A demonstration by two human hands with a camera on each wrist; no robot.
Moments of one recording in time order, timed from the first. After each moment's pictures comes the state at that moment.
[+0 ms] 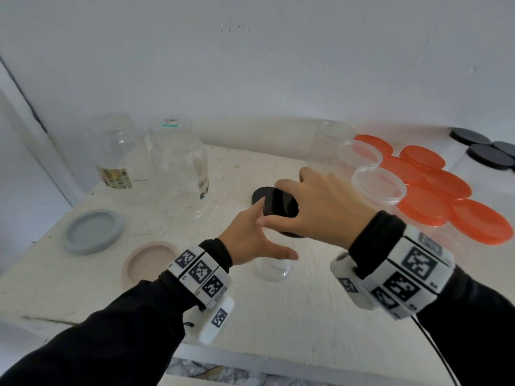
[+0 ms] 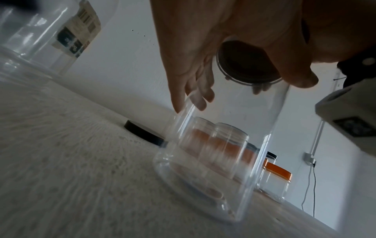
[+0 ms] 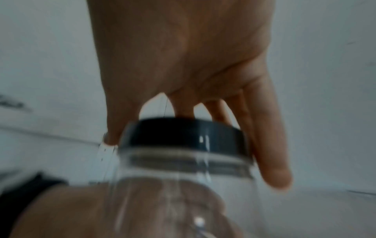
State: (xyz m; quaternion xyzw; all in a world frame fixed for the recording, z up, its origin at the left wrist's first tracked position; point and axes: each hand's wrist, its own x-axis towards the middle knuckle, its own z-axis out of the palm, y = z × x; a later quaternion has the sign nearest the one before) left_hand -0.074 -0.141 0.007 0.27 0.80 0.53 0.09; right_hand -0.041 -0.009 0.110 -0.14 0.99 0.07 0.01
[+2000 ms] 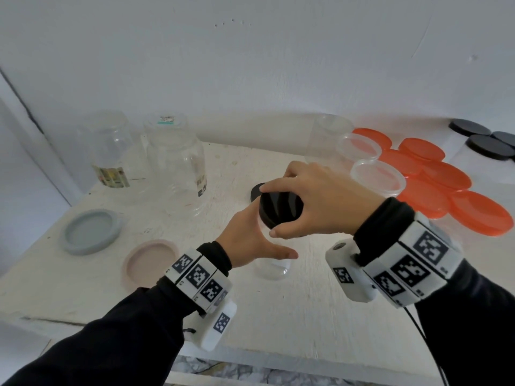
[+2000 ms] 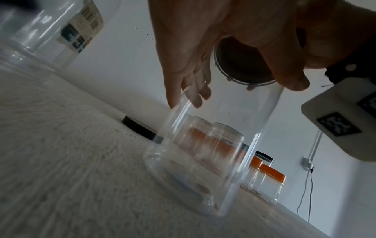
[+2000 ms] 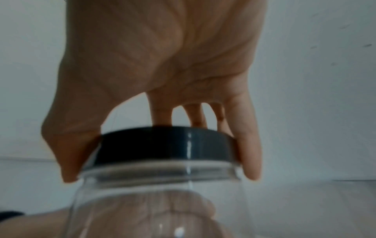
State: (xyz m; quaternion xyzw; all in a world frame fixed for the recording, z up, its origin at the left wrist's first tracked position) left_hand -0.069 -0.140 0.002 0.25 0.80 0.54 0.07; right_hand -0.047 0.002 0.115 -0.23 0.97 -0.02 0.04
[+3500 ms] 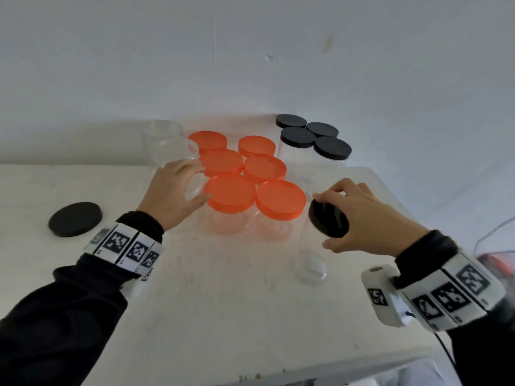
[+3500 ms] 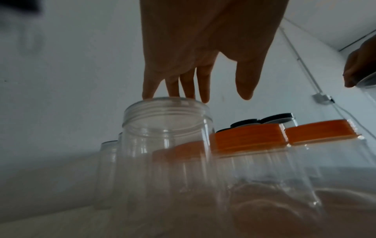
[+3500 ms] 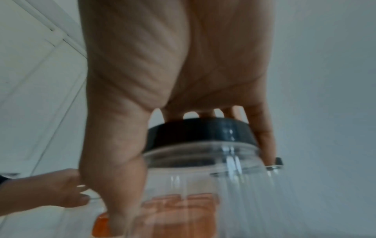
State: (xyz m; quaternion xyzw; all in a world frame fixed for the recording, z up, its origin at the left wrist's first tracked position) left_hand -0.108 0.121 0.025 0.35 0.89 0.25 -0.17; right_hand 0.069 0.397 0.099 0.02 1.00 -0.04 0.03
